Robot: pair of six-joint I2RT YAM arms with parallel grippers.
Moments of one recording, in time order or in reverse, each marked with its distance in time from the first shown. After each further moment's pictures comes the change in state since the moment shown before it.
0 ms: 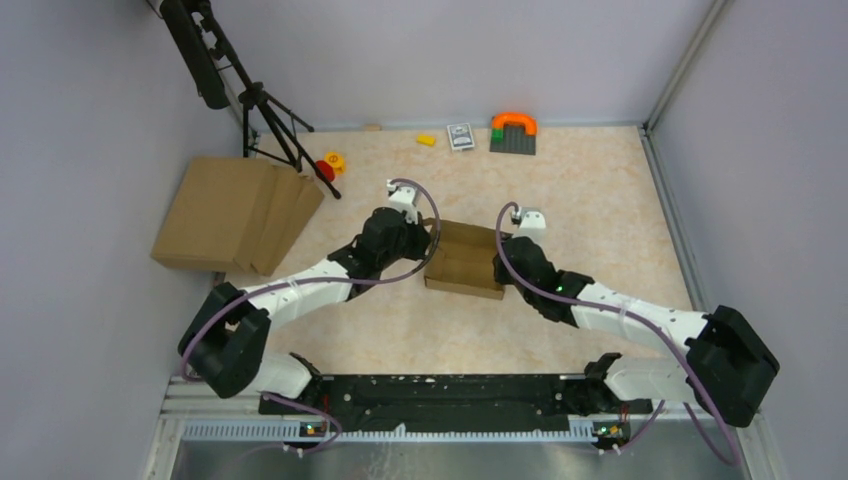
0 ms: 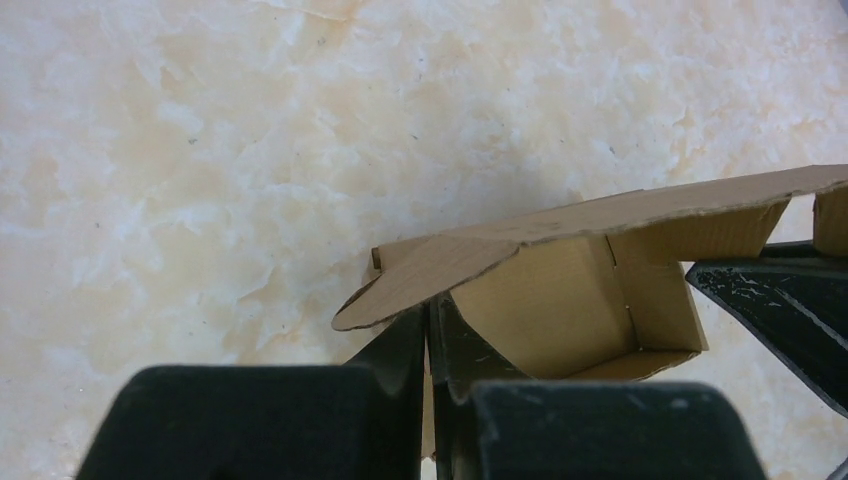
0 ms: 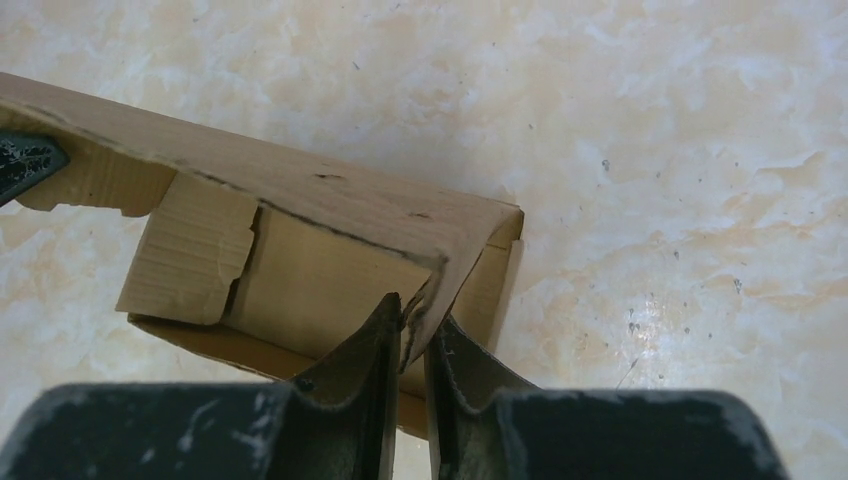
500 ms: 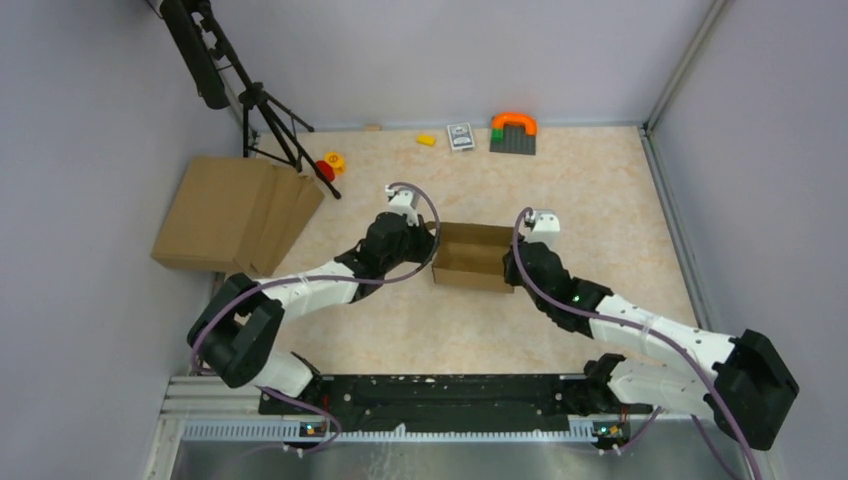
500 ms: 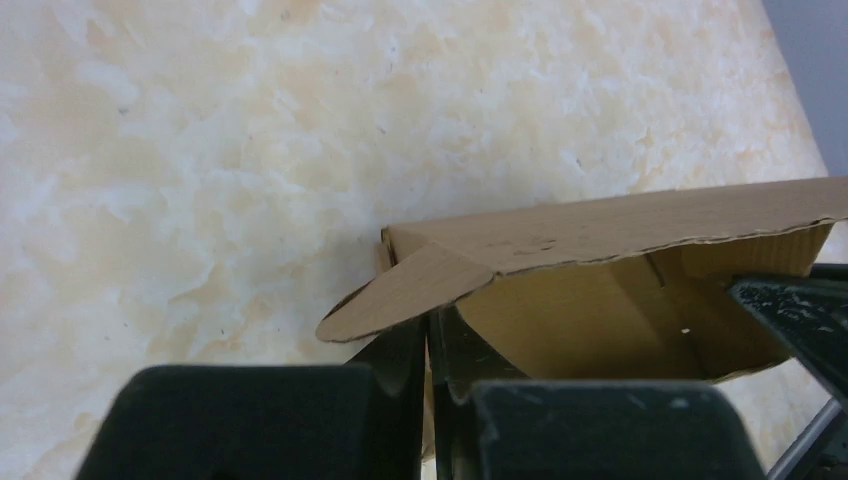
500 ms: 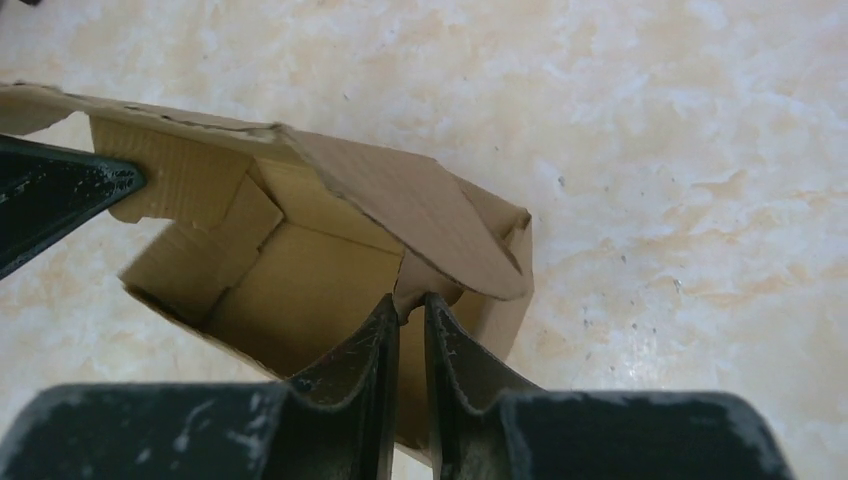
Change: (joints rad) left arm 0.013 0.064 -0.015 0.091 0.050 -0.156; right arm 0.004 -0.138 -0.040 -0.022 0.048 -0.042
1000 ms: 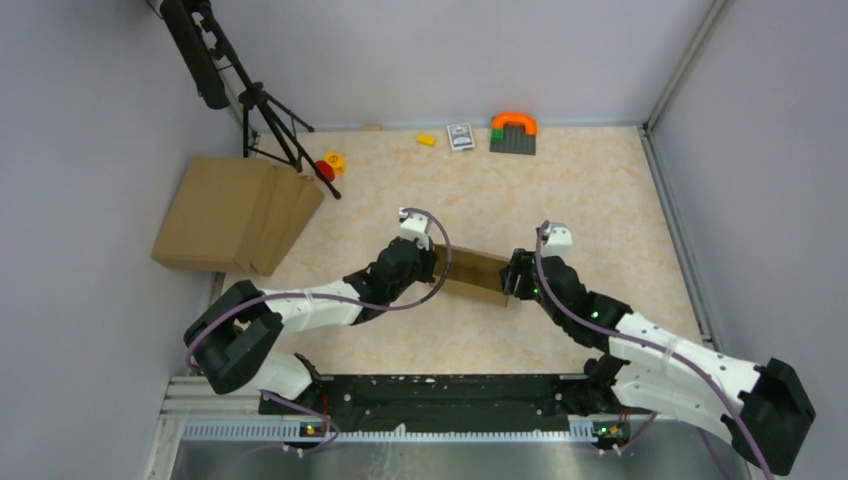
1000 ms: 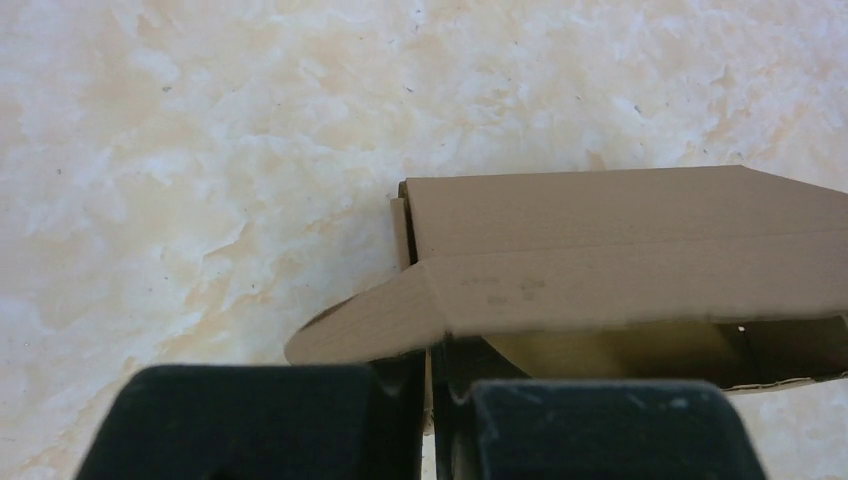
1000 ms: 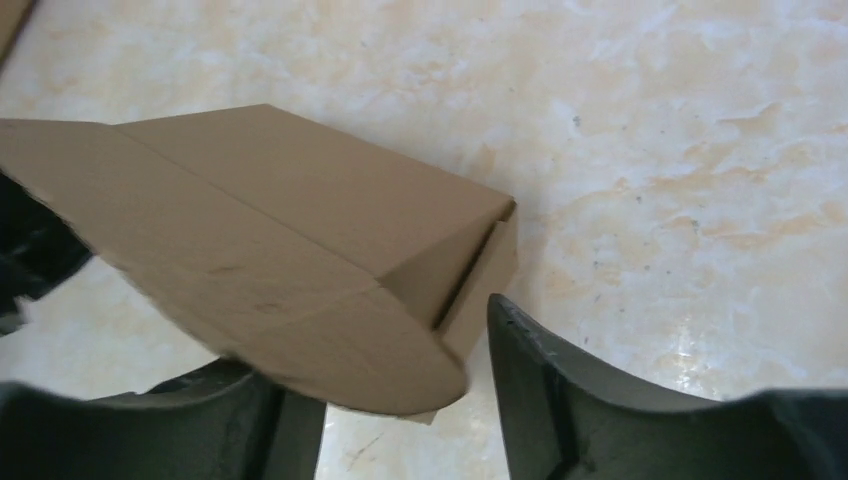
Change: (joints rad) left arm -0.156 -0.032 -0.129 0.100 -0.248 0.120; right arm 0.004 -0.147 -0.099 -0.074 -0.054 0.052
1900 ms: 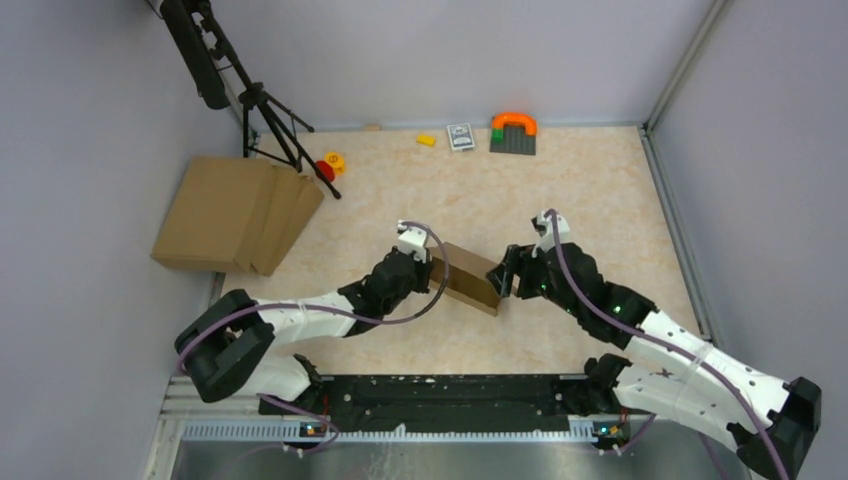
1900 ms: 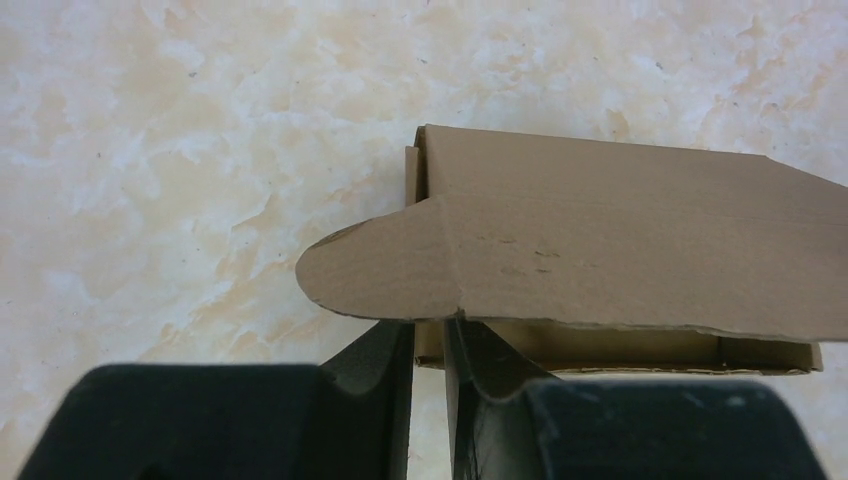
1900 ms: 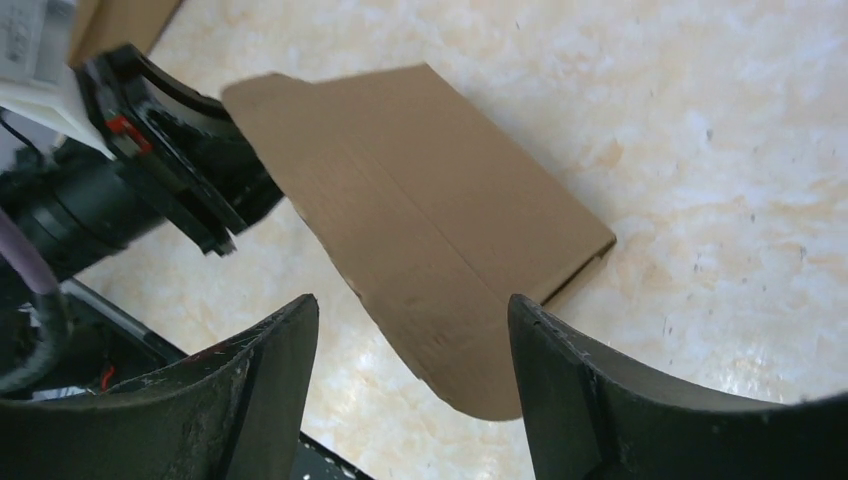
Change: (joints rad) left arm -0.055 -0.050 -0.091 0.043 -0.077 0.095; right arm 0.000 -0.125 0.163 -0.225 -0.280 -0.028
